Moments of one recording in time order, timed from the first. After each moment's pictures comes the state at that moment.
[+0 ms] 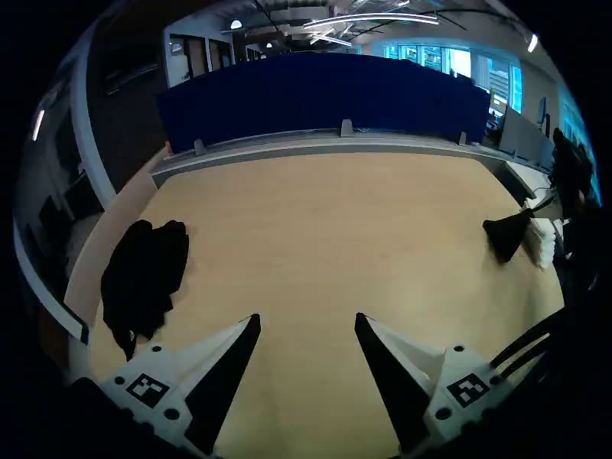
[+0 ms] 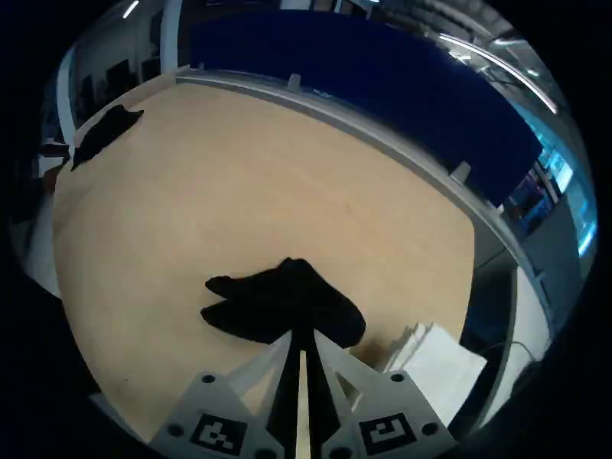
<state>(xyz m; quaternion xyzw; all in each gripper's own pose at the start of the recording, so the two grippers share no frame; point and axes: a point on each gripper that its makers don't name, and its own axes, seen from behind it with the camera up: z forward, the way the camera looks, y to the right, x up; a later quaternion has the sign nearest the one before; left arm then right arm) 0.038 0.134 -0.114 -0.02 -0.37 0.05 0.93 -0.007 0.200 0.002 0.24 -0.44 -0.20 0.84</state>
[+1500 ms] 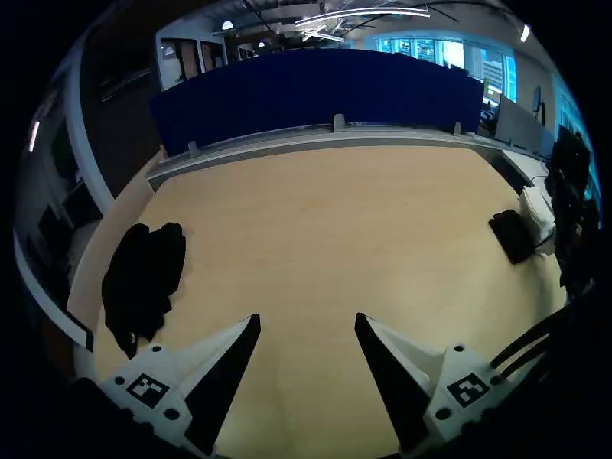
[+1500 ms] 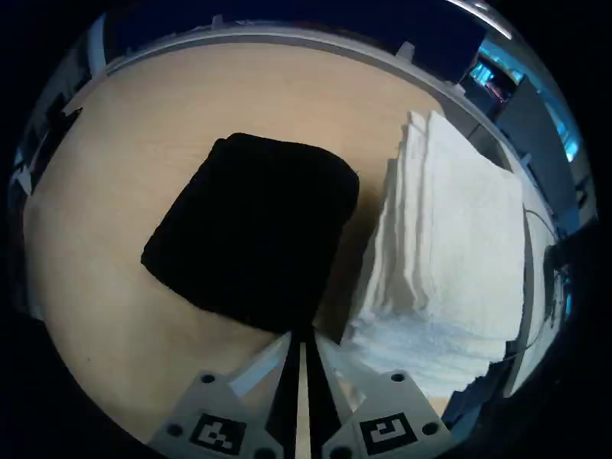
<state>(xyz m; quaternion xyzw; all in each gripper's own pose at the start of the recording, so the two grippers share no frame) 0.034 0.141 -0.121 -0.03 -0.37 0.06 0.92 -0.115 0.281 -0.085 0.10 -0.55 -0.14 0.82</state>
